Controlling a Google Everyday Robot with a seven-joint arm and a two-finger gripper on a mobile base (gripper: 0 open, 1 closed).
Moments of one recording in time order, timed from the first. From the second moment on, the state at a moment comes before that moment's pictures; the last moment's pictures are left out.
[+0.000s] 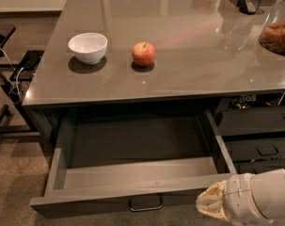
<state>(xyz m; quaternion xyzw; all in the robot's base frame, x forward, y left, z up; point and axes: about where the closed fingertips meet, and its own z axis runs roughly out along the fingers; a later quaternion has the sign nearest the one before) 0.305 -0.160 0.697 -0.63 0.72 0.16 0.25</state>
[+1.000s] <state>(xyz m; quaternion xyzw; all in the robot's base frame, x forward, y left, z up) 0.321 -0.152 0.660 -0.63 0.72 0.15 0.23</state>
